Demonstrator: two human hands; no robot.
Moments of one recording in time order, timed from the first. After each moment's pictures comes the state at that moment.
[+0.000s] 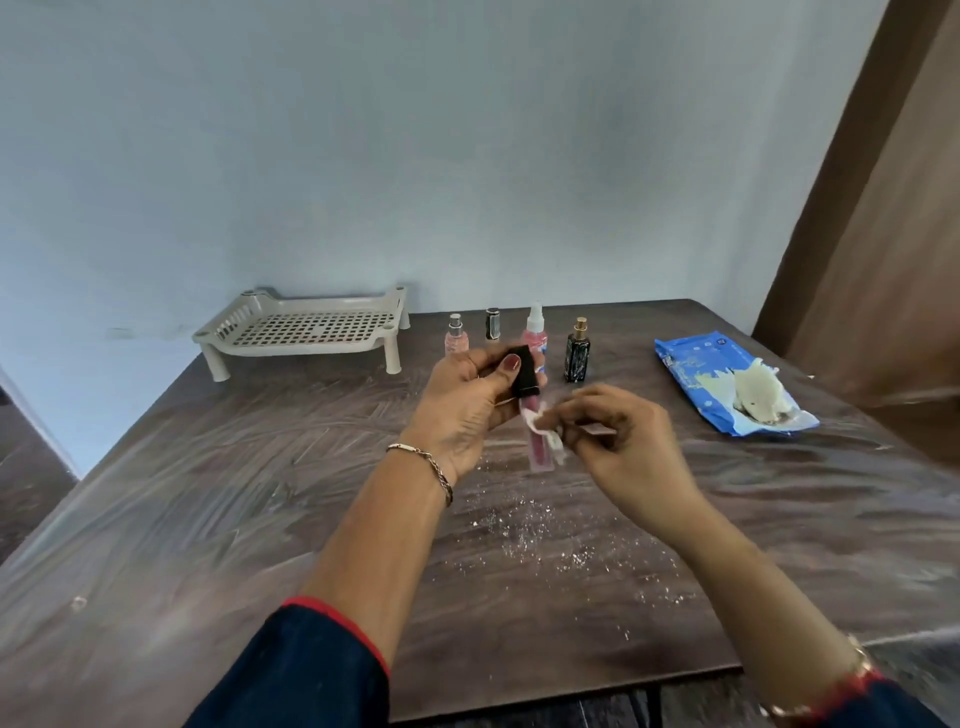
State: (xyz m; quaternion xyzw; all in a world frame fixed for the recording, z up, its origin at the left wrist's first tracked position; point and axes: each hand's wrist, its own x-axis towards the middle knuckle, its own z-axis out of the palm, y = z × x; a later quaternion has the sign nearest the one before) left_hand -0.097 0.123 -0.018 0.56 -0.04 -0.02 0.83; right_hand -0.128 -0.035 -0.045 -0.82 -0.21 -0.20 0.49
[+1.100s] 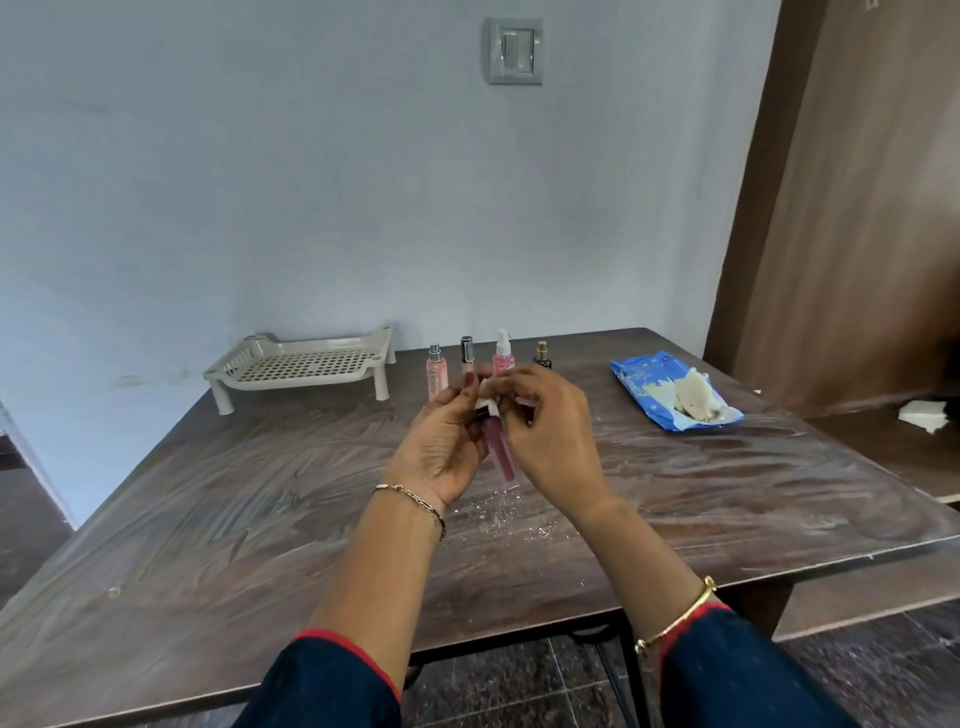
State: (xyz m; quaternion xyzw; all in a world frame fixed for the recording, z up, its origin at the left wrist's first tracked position) left_hand -0.147 0.118 -0.026 0.38 -0.04 -0.08 0.92; right_hand -0.165 0.006 -0.025 -0.81 -0.16 -0.33 0.45
